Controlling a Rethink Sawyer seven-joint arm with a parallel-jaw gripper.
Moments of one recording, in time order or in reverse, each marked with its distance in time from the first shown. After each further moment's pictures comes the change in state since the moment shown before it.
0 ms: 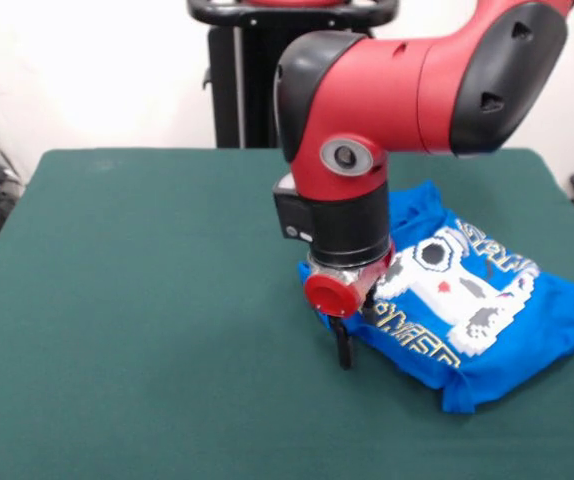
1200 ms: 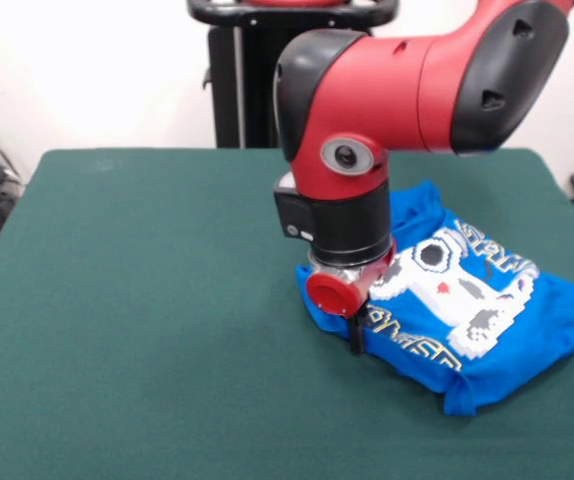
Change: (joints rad) arm -0.002 0.001 -0.003 -0.001 0.002 -0.017 0.000
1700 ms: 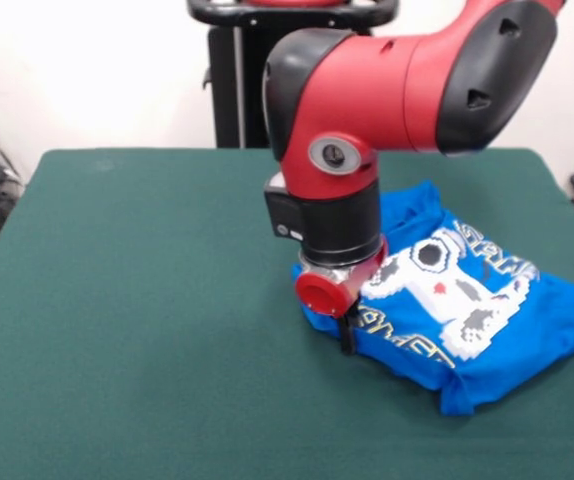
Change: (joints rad) arm -0.017 -0.002 0.000 0.000 0.002 0.000 0.000
